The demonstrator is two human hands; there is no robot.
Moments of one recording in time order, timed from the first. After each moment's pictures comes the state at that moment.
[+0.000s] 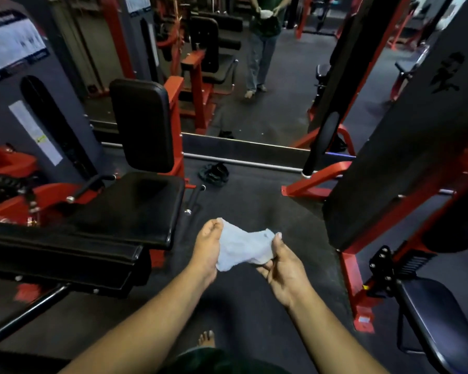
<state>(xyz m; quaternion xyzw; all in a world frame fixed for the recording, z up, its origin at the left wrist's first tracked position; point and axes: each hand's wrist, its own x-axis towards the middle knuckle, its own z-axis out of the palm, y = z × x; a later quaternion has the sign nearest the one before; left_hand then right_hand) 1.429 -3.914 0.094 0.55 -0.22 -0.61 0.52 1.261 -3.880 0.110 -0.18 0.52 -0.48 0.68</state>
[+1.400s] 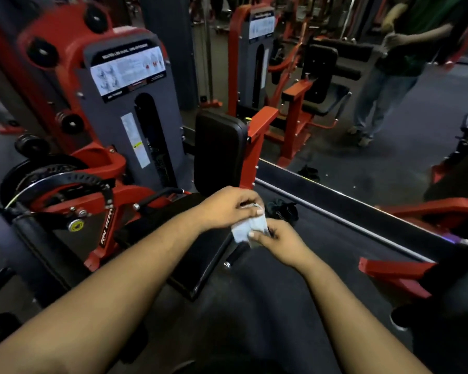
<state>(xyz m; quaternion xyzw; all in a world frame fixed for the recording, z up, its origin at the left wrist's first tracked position) 1.551 -4.201 0.204 0.58 -0.72 -0.26 0.27 1.347 -4.243 0.144 -0.80 0.32 -0.19 0.48</state>
